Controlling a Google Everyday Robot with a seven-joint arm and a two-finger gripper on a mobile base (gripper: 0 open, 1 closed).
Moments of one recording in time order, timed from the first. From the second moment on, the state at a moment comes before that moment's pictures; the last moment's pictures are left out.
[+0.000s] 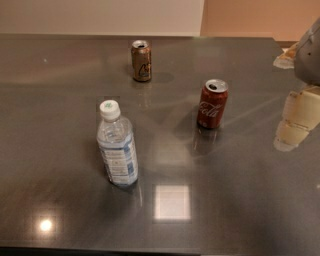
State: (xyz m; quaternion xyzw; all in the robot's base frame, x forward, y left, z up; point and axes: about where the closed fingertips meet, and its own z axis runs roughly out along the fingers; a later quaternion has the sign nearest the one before) arm 0.438 -0.217 0.976 -0.60 0.78 -0.03 0.16
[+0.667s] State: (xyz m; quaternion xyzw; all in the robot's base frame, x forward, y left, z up) arm 0.441 -0.217 0.981 -0.60 0.78 -0.03 0.17
